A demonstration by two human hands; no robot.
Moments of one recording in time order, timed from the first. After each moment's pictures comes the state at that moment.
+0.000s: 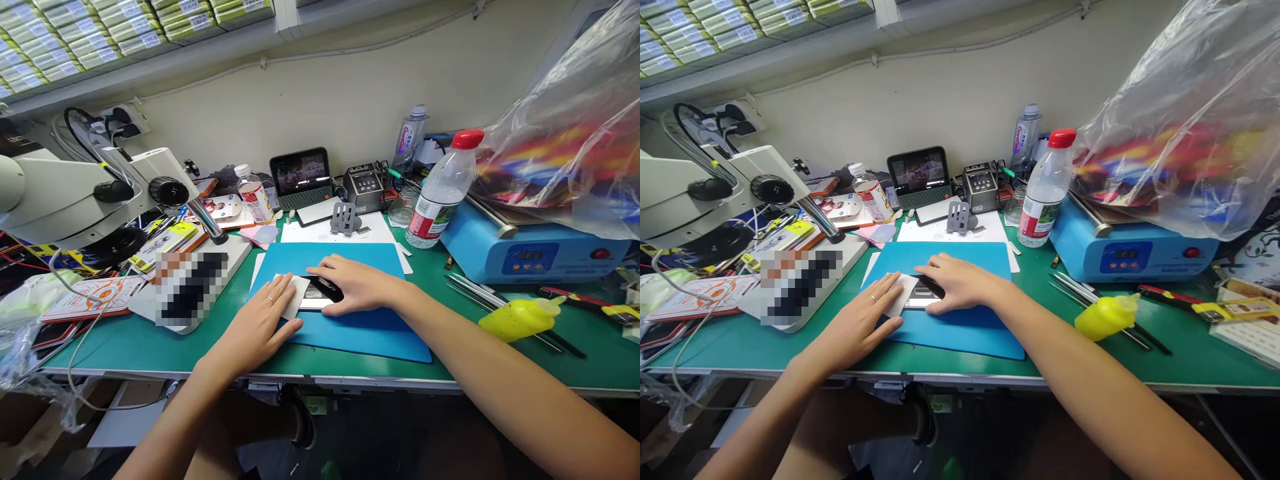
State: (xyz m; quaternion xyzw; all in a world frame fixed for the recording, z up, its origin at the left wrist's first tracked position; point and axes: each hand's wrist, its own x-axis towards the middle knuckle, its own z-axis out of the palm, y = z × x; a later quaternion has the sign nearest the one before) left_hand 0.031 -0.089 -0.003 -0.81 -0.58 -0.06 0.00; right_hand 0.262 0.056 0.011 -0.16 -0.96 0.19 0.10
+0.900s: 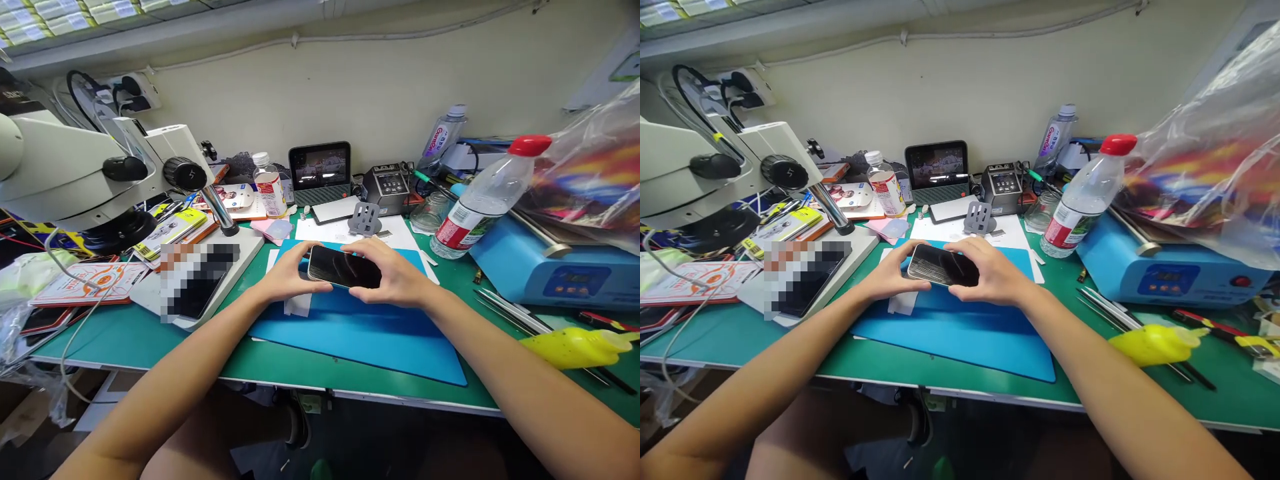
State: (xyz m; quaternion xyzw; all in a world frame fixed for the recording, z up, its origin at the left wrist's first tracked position) left_hand 0.014 0.011 0.005 -0.75 -0.46 -0.38 -0.28; right_hand 0.266 0.073 0.016 -0.21 -0.92 0.19 0.27
